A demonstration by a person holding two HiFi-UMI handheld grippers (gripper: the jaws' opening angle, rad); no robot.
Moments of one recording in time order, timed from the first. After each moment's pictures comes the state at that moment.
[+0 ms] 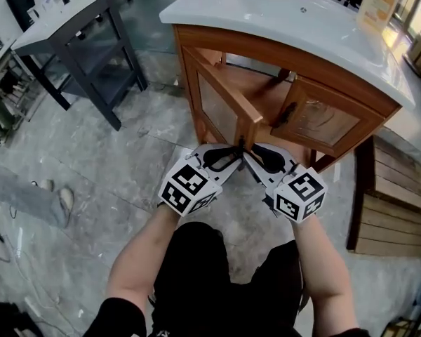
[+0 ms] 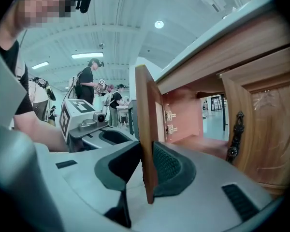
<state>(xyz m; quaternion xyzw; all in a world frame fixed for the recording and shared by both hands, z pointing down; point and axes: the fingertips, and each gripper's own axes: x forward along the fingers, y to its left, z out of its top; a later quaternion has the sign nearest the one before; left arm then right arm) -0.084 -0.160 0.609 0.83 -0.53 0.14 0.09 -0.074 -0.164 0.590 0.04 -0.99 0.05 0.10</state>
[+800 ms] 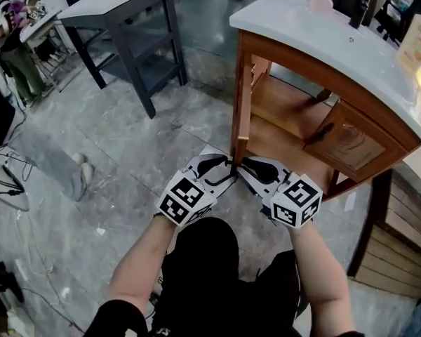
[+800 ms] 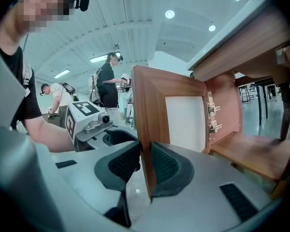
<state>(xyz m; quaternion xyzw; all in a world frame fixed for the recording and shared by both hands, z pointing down) -0.155 -0.062 0.617 0.76 -0.62 0.16 0.11 -0.144 -0.066 0.589 -0.11 -0.98 0.06 0.13</state>
